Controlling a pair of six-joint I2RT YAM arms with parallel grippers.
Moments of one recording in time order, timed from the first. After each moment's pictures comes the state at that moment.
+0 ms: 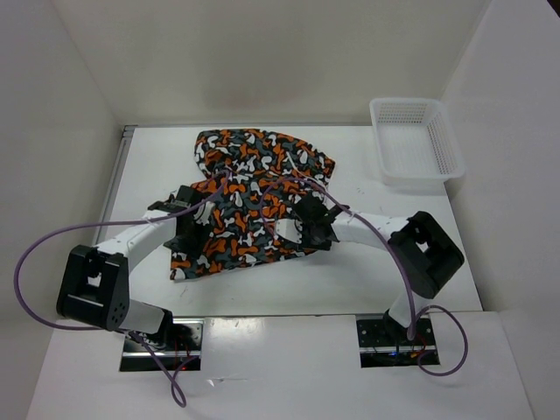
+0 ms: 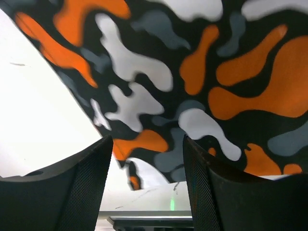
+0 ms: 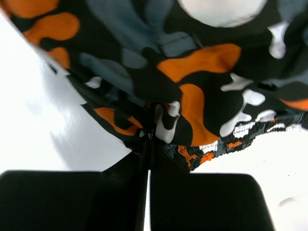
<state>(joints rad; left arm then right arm) -0.23 1.41 0.80 -0.72 -0.14 0.07 0.71 1.68 0.94 -0.47 0.05 -0.77</state>
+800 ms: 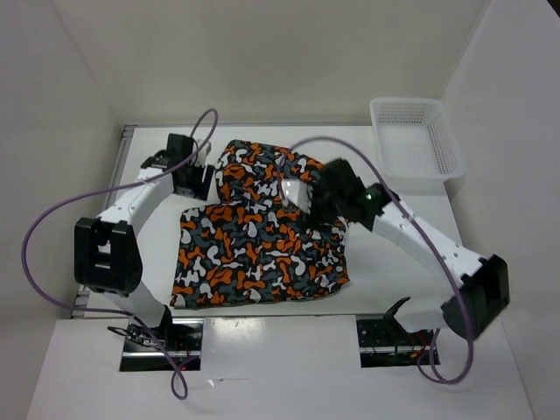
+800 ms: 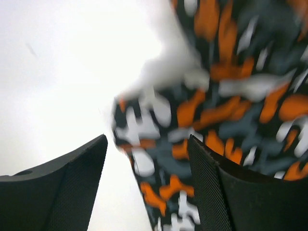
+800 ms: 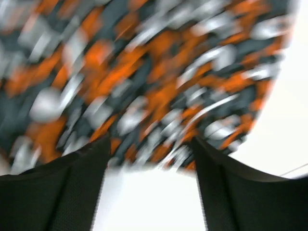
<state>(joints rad) -0.15 1.61 1.24 -0.66 -0.05 0.07 0.67 1.28 1.11 -0.73 -0.19 -0.83</state>
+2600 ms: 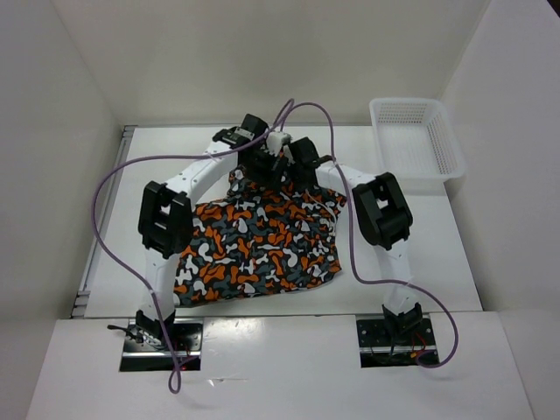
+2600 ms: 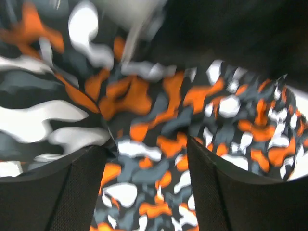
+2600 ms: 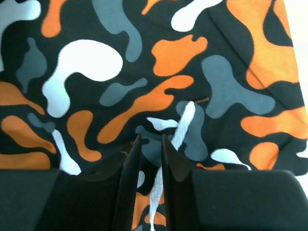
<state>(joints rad) -0.46 2.13 1.94 -0.83 0.31 0.05 0.48 2.20 1.62 -0.31 0.07 -0.12</state>
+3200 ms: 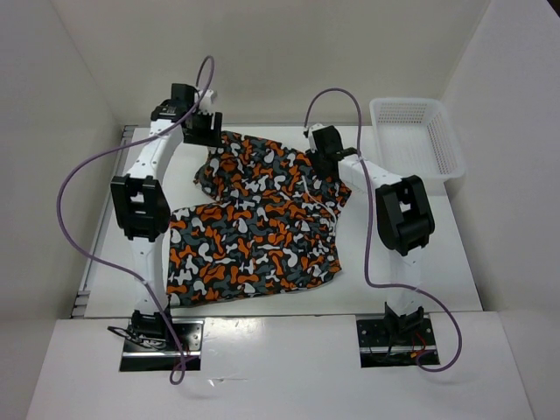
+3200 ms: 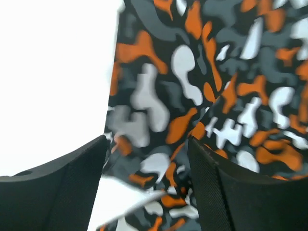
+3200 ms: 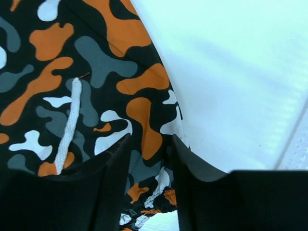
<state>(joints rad) -0.07 2.22 2.17 -0.81 0.22 0.05 0.38 2.05 1.54 -0.32 0.21 -0.17</state>
